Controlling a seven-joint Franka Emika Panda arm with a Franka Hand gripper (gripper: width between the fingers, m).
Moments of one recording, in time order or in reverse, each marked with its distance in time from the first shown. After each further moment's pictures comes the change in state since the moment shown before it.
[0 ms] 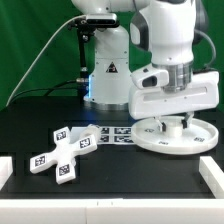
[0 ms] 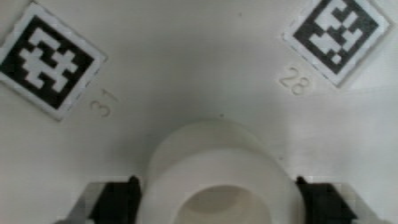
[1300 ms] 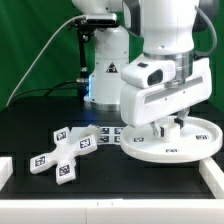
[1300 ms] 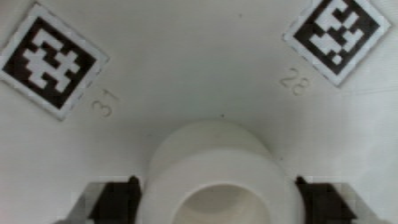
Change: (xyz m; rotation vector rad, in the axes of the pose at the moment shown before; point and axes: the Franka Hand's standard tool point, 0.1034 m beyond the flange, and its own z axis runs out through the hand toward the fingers) arm 0.089 0.038 -0.034 0.015 -0.016 -0.424
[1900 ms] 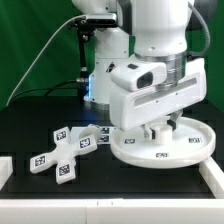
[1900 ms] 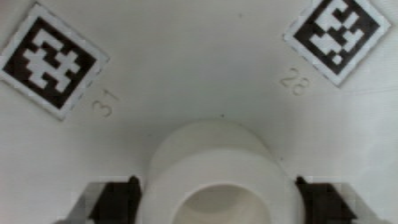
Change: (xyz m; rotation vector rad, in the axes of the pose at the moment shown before) arm 0.015 0.041 -0.011 0.020 -0.039 0.039
